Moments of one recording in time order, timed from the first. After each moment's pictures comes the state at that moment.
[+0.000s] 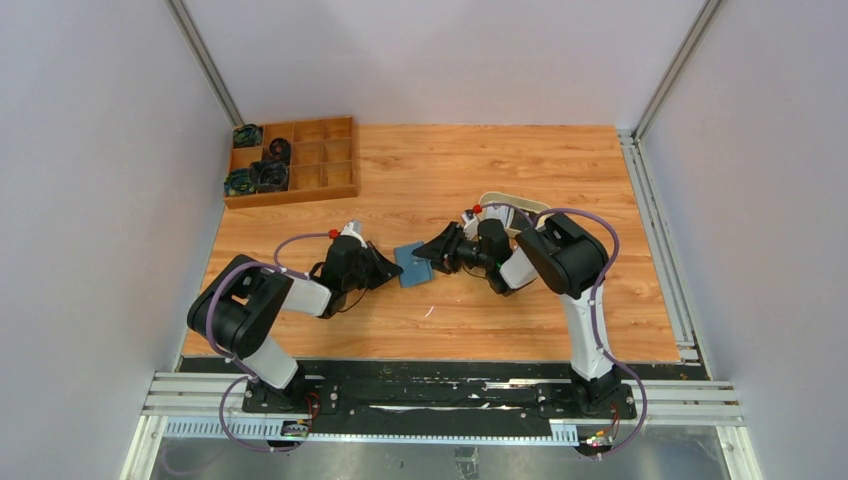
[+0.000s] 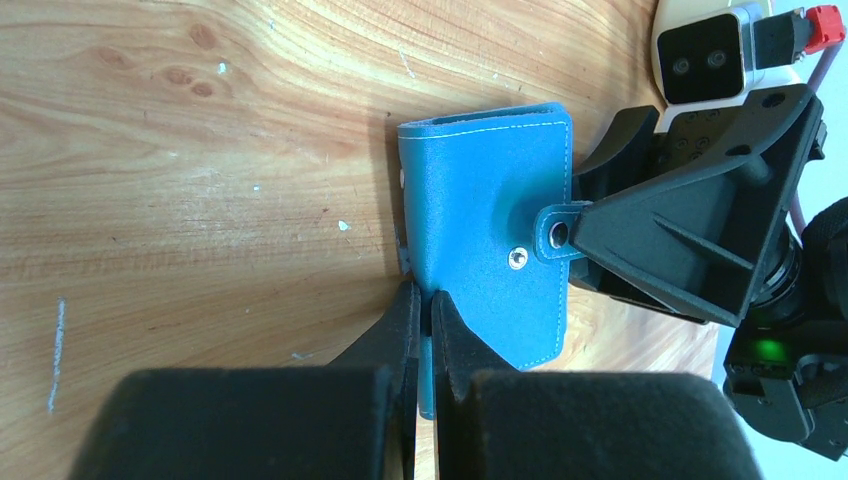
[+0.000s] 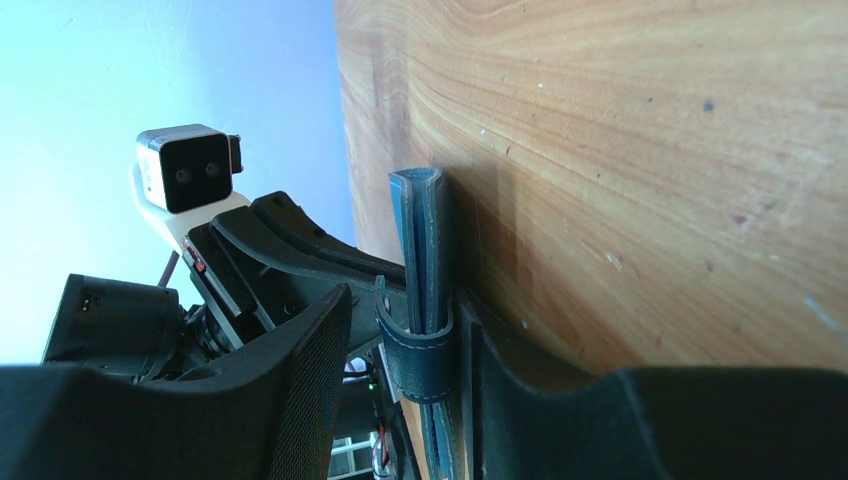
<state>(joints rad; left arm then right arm) -0.45 1.60 0.39 0.63 0.15 -0.92 0.55 2.16 0.79 1.13 -0.59 1.29</state>
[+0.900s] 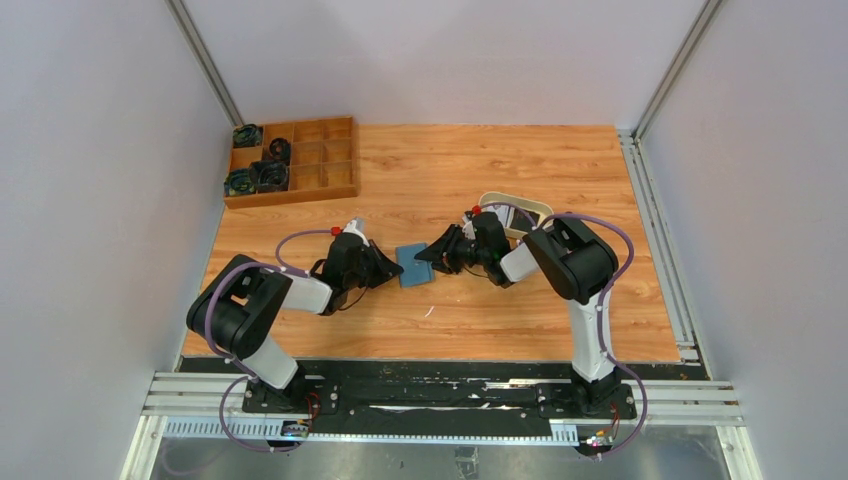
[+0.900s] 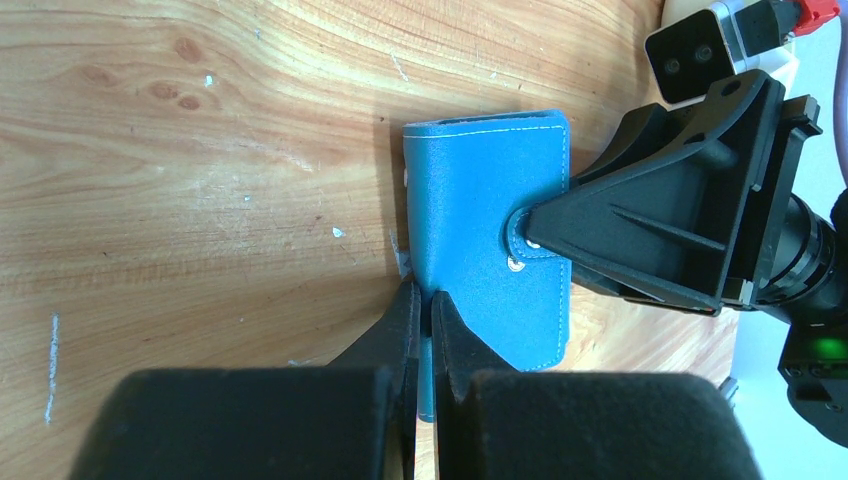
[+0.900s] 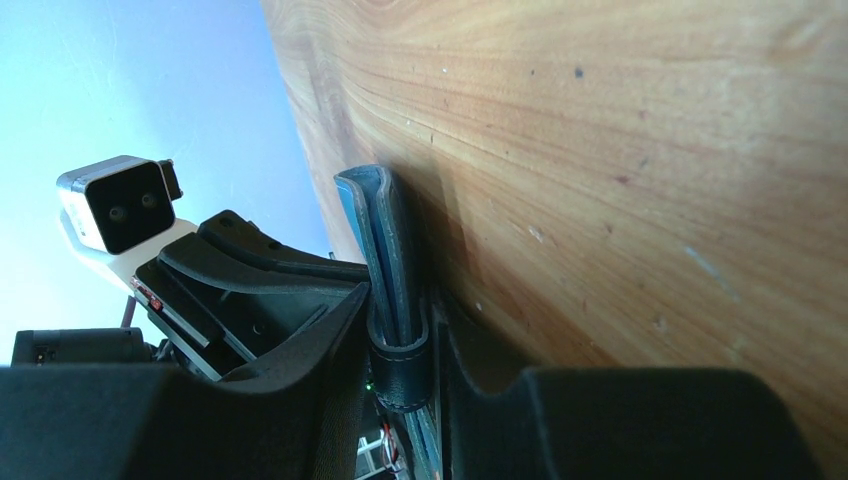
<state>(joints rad) -0.45 1.59 0.42 0.58 0.15 -0.88 0.55 2.09 0.84 0.80 -0.57 1.27</state>
